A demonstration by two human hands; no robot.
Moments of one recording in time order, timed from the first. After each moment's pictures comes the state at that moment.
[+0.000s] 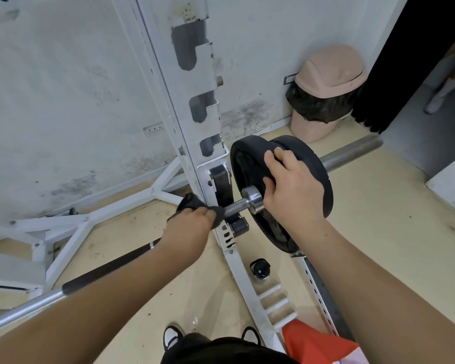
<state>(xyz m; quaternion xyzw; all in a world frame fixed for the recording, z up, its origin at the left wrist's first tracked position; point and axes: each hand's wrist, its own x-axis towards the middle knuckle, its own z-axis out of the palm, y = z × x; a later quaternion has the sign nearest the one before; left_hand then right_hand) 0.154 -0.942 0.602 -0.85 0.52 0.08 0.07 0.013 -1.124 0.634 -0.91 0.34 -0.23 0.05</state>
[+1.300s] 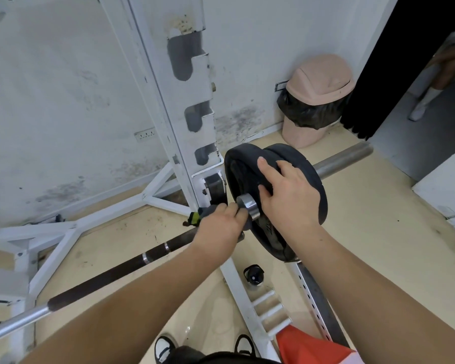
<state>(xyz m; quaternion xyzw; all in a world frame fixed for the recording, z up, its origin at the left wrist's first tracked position) 0.118 -0.998 0.593 -0.80 0.59 0.05 0.03 0.019 -1.129 0.633 -0.90 0.38 -0.21 0.04</state>
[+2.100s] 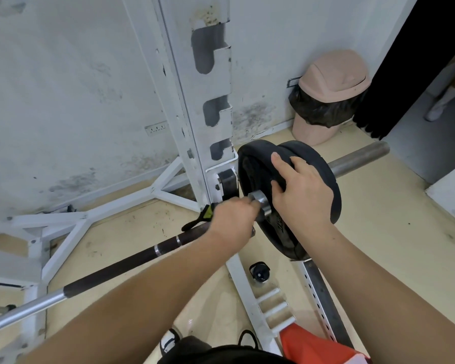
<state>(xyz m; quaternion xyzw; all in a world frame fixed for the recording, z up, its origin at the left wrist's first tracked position) 0.126 -1.008 0.593 -0.83 0.56 0.03 -0.01 0.024 -1.127 0.631 -0.90 0.38 -0.22 0.07</state>
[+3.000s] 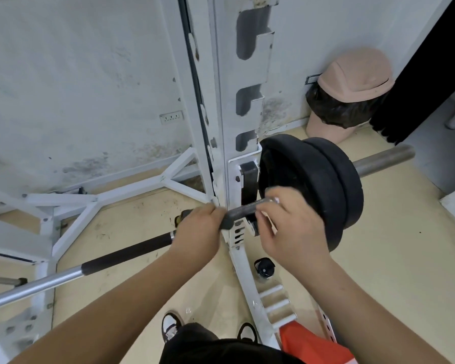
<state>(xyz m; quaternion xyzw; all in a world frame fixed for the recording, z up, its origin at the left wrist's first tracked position) 0.167 -0.908 0.571 -0.88 0.47 0.05 -0.12 0.011 -1.056 0.613 -0.93 0.17 -0.29 0.12</state>
